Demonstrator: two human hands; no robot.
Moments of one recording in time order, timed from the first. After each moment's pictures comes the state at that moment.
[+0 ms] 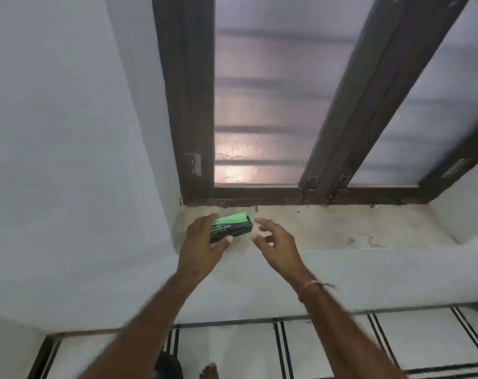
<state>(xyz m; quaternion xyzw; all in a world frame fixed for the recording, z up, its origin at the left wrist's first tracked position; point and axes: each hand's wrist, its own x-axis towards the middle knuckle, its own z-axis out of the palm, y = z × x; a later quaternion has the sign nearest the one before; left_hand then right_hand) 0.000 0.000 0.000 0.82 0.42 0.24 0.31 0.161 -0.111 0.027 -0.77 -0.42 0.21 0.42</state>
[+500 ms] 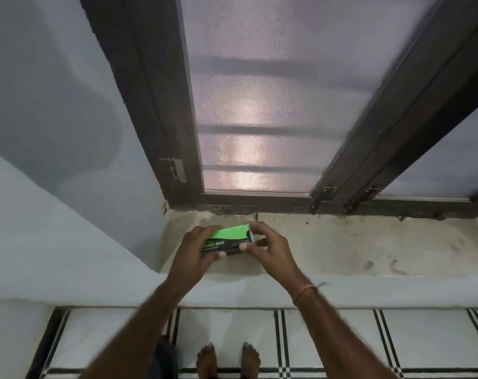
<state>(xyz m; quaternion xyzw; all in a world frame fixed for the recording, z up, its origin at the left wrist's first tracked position) 0.042 0.058 -0.050 0.82 0.39 0.18 0.39 0.233 -0.043 -0.016 -0.72 -0.41 0.35 0.44</state>
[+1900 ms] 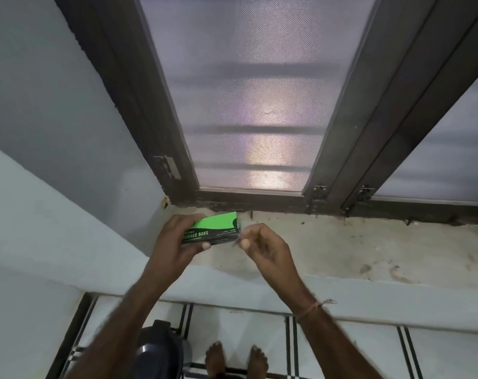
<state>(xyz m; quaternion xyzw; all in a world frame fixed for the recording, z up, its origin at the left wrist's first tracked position) 0.038 0.023 0.029 0.79 0.41 0.27 0.37 0.245 -0.087 0.007 -0.58 -0.44 0.39 0.56</state>
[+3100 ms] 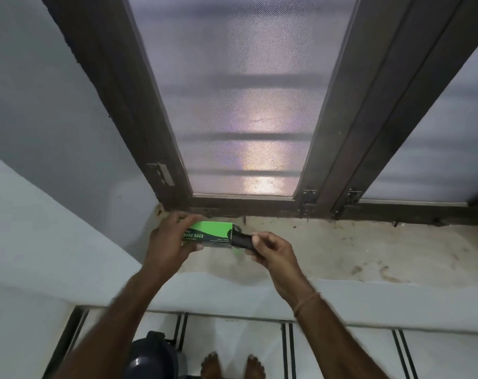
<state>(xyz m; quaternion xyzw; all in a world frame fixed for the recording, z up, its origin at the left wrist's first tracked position) 0.052 0.039 0.033 0.85 0.46 0.16 0.20 0.268 -0.087 -0.006 -0.56 -0.18 0.52 0.62</state>
